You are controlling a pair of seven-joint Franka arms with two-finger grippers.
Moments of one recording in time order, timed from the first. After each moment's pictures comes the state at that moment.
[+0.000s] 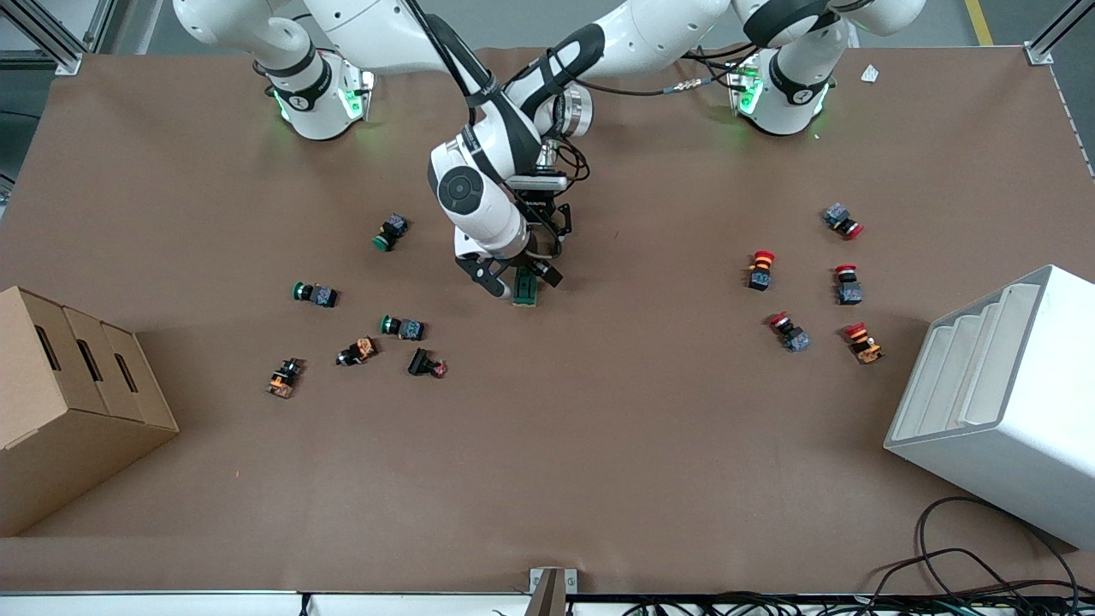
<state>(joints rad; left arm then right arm) -0.80 0.82 -0.50 -1.91 1.82 2.00 -2.55 0.88 0.56 -0.05 -1.96 0.56 2.63 1.13</state>
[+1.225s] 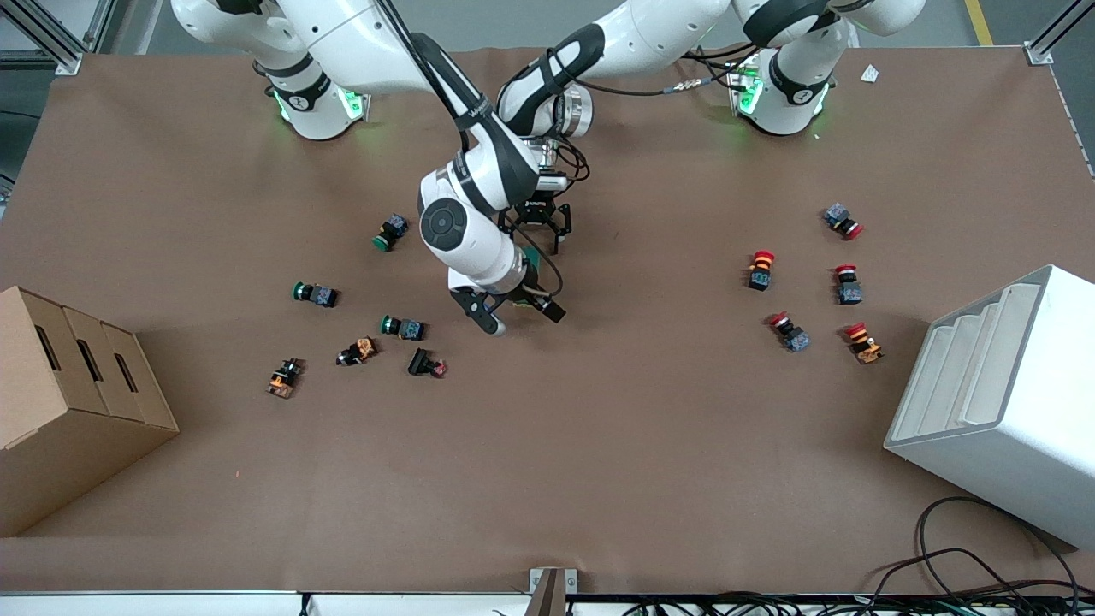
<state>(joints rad) -0.80 0.82 -0.50 -1.91 1.82 2.00 -2.55 0.80 0.63 -0.06 -1.74 0.57 2.52 1.11</state>
